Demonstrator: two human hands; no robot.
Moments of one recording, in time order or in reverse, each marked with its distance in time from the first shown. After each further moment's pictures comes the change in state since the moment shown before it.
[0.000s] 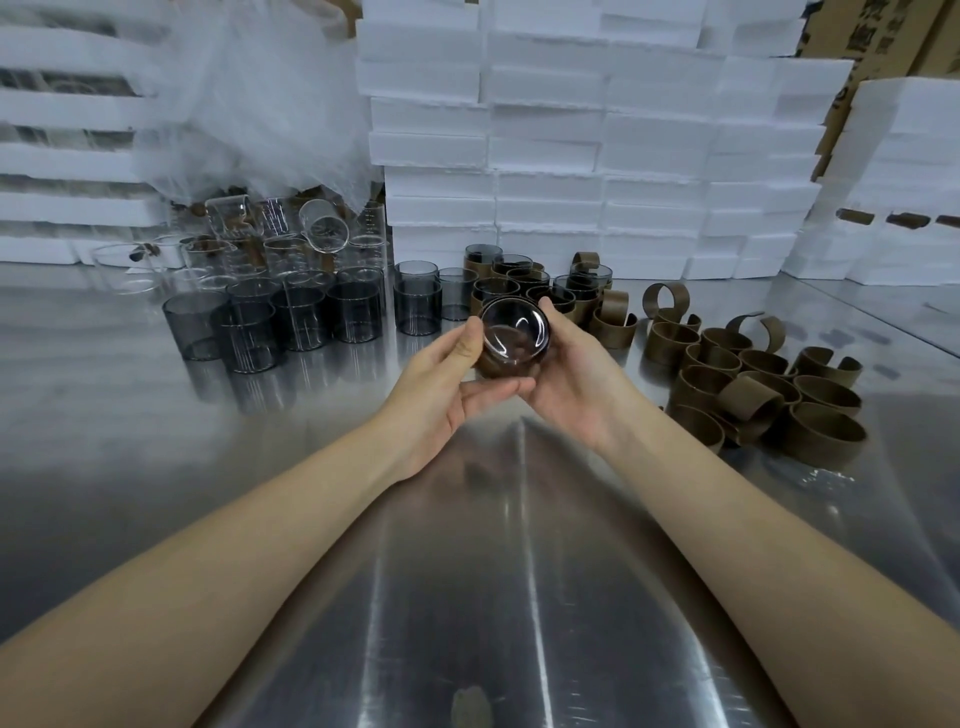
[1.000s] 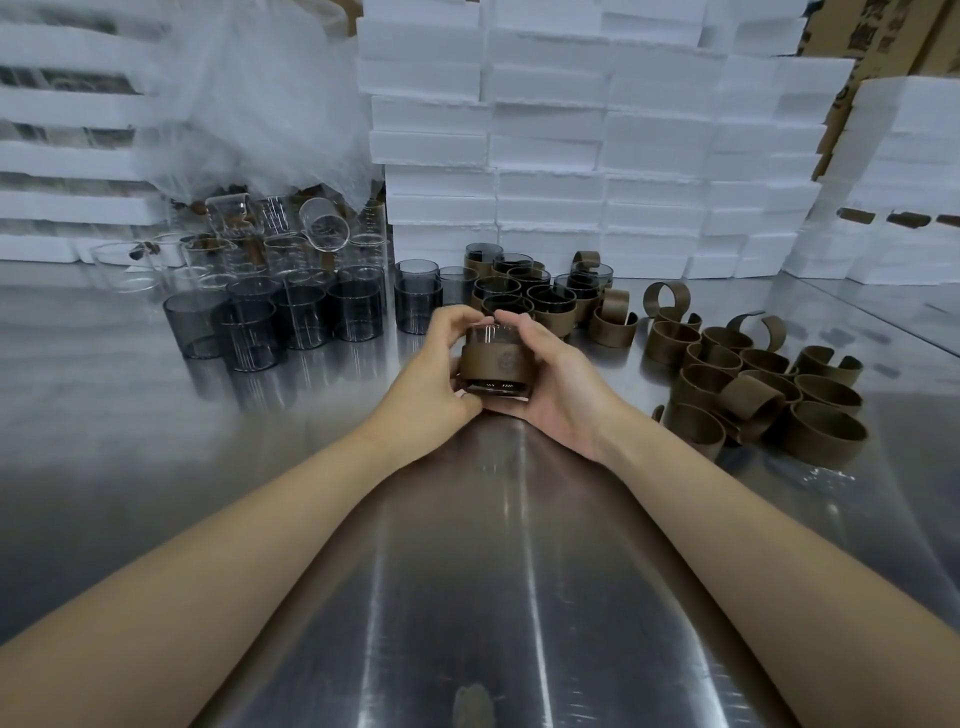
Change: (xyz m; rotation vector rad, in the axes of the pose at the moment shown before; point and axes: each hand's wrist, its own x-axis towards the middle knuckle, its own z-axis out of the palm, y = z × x) left_hand 0.006 -0.006 -0.023 0.764 -0.075 0.327; right_hand 0.001 0.014 -0.004 -0.165 -0.106 -0.052
